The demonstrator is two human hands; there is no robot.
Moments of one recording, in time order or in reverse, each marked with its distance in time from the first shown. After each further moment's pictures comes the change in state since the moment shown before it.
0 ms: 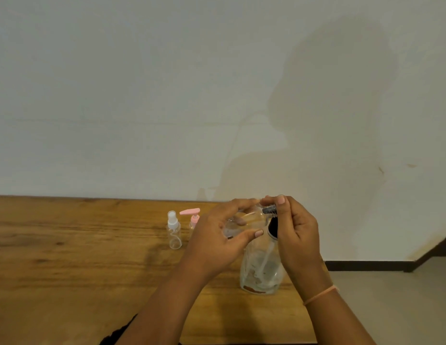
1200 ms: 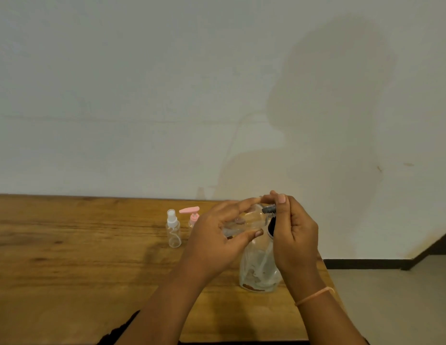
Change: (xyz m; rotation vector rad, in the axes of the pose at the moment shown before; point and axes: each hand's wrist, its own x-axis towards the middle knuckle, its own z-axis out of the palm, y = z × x) left_hand -0.004 -0.004 0.000 0.006 0.012 0.014; right_hand -0.006 -0.002 0.006 -0.075 0.094 -0.042
